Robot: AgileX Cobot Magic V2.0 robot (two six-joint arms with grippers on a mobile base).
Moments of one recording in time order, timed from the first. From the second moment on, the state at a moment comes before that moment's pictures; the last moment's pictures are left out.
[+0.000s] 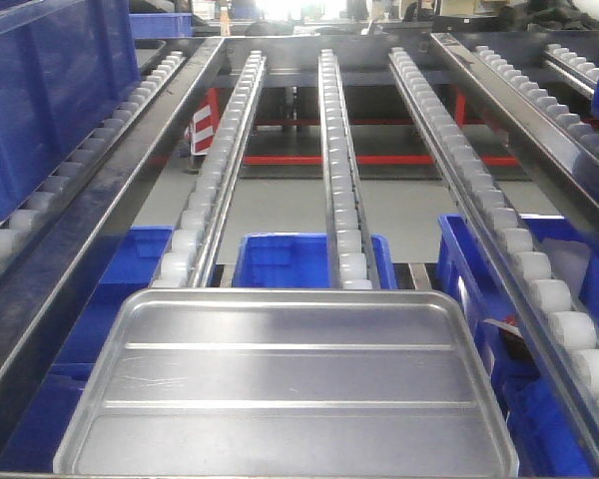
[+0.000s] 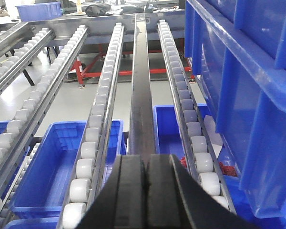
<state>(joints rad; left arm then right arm) -0.10 -0.01 0.03 -0.11 -0.02 0.00 -0.06 -0.02 0.03 -0.08 0.09 0.18</state>
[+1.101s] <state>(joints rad) -0.41 0.88 -0.84 -0.30 0.84 0.20 -0.06 -0.02 0.03 -0.08 0.09 0.18</state>
